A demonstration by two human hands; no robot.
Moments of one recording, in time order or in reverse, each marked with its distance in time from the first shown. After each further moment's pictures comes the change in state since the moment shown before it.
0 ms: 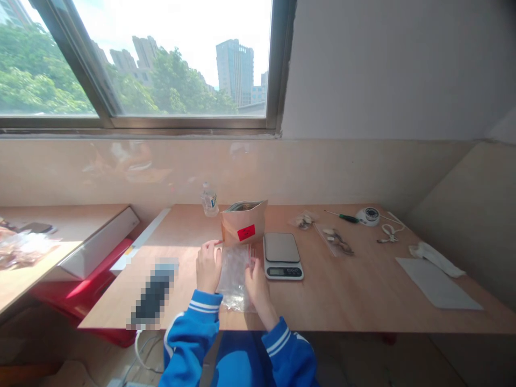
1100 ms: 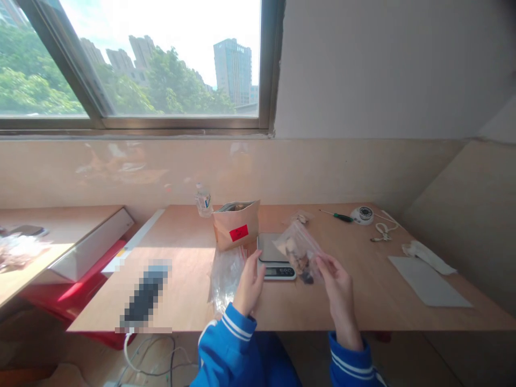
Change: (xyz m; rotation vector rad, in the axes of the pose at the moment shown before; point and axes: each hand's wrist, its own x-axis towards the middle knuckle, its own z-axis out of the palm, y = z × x) left_hand -0.063 0.074 0.068 -0.539 -0.344 0.050; right_hand 0.020 0.034 -0.198 0.505 0.310 0.083
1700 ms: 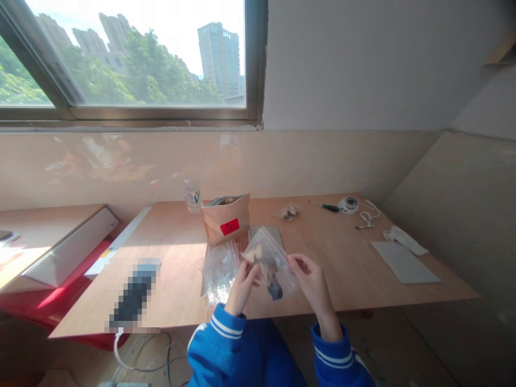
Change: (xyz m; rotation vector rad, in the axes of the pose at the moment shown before) left_hand -0.016 0.009 0.004 -0.422 -0.028 -0.410; right_hand -0.033 -0.023 0.015 -0.030 -0.304 0.031
